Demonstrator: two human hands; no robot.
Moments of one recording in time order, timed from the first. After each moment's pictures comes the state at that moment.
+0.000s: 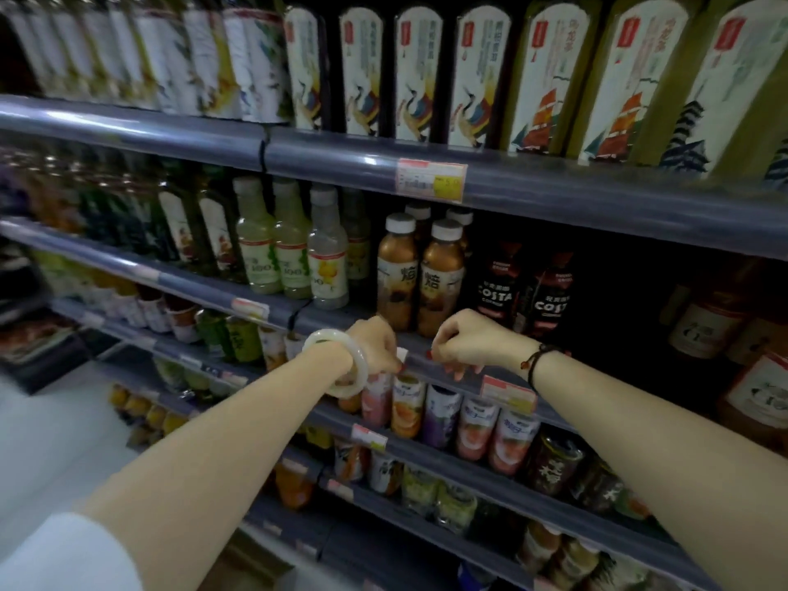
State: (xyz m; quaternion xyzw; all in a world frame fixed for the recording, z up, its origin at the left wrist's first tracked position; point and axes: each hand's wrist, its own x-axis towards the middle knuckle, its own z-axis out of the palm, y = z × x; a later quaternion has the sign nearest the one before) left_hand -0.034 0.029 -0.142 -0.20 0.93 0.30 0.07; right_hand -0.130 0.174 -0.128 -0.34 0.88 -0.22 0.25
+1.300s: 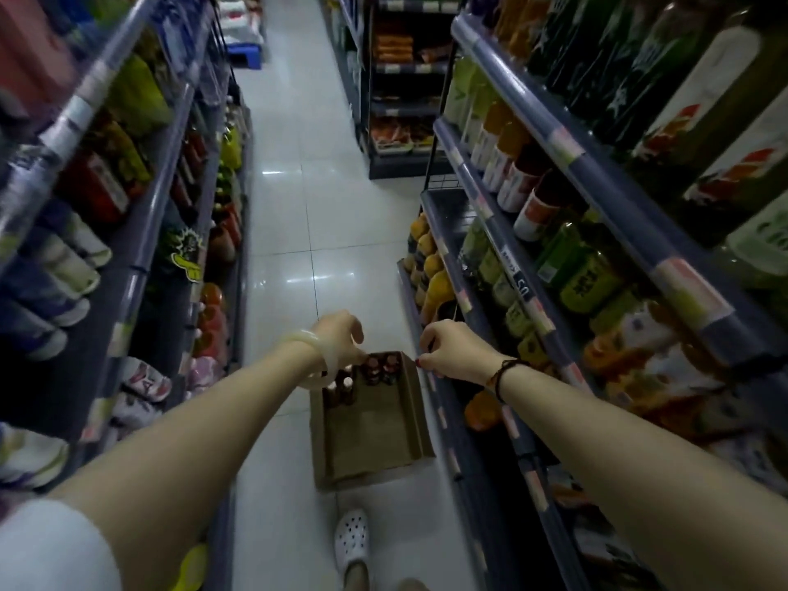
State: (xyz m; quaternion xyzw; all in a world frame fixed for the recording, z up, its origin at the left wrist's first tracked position) left_hand 0.293 -0.196 -0.338 -0.65 0.68 0.32 0.00; right_hand 0.100 -0.190 -0.332 -0.69 0.63 0.00 0.35
